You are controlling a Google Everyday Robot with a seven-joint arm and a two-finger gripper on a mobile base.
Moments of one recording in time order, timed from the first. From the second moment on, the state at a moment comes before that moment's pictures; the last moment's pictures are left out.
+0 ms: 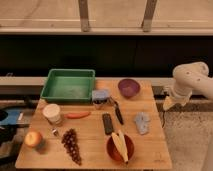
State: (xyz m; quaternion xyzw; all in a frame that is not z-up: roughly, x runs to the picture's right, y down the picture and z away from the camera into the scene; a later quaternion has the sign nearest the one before) arm 0.397 0.097 0.779 -0.21 0.24 0.60 0.73
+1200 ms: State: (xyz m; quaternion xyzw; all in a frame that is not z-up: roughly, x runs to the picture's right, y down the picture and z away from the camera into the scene) arm 0.396 0.097 0.779 -0.21 0.24 0.60 0.73
